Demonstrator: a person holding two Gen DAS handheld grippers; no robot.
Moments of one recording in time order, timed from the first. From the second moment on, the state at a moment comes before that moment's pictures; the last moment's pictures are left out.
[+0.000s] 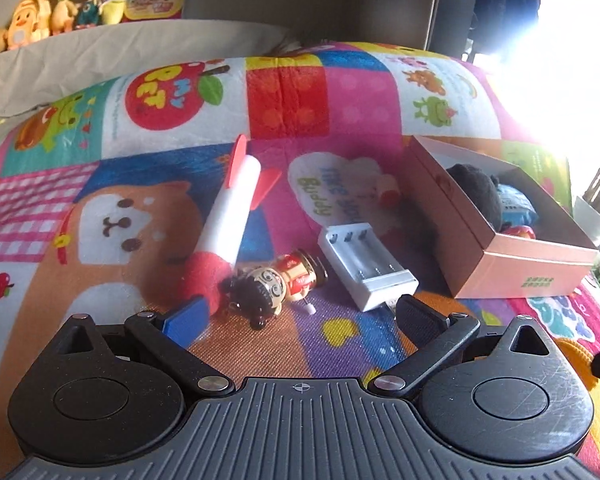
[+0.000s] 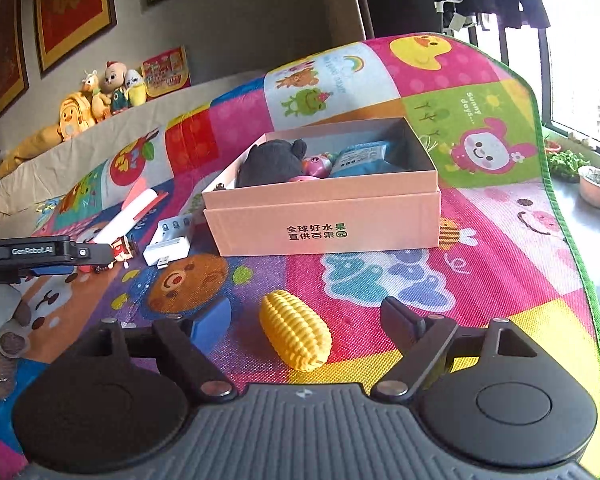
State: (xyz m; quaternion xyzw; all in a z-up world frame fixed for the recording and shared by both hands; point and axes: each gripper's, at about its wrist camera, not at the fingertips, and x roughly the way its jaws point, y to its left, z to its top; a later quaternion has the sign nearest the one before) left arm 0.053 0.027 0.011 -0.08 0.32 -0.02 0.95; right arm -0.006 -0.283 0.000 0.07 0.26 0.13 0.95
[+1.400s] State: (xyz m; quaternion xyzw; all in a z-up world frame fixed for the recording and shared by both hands) left arm -0.004 -0.072 0.002 0.06 0.33 -0.22 0.92; right arm -0.007 -0.306 -0.006 0.16 0.24 0.12 0.95
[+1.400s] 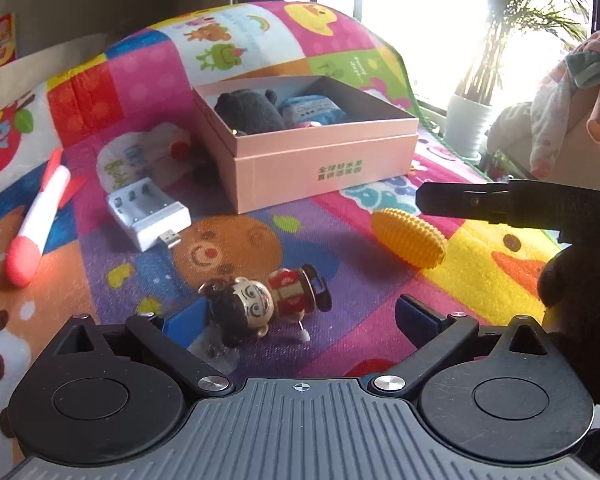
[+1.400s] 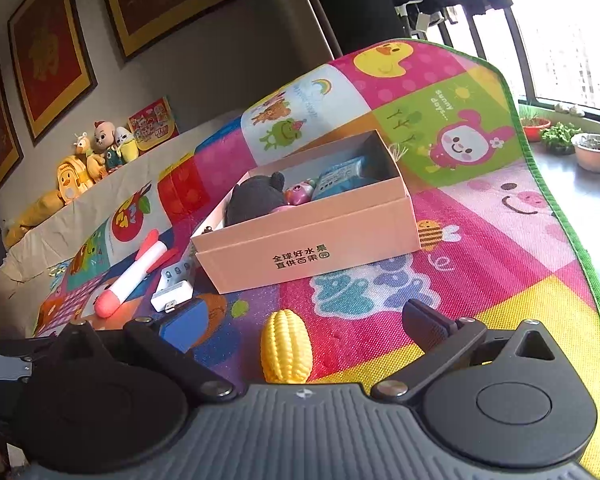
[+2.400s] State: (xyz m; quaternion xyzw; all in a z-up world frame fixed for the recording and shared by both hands) left arm 0.017 -0.023 -0.004 -0.01 0.35 -0.17 0.92; right arm 0.011 -0.315 -0.016 0.19 0.30 0.10 0.93
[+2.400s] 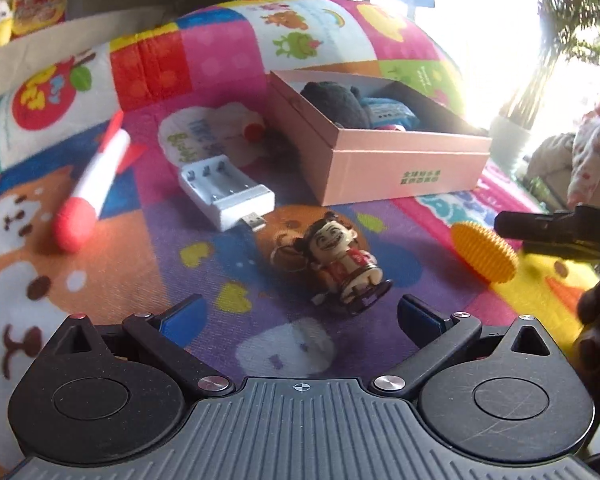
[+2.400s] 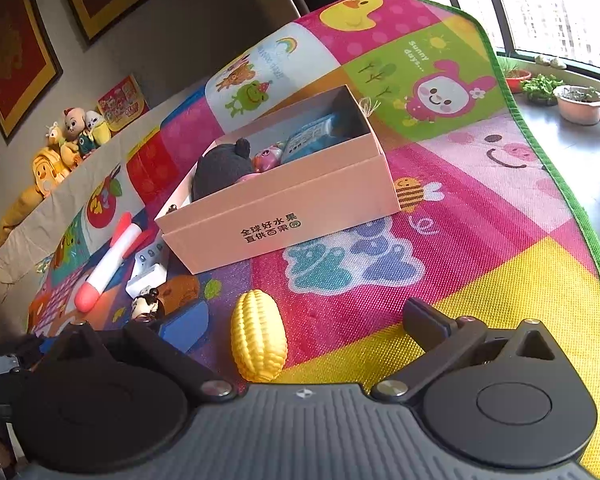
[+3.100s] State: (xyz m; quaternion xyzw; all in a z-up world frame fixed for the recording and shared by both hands) left arm 0.015 -0.080 -0.008 0.06 0.35 -0.27 0.90; right arm 0.011 -0.320 -0.016 0.21 0.30 0.11 0.92
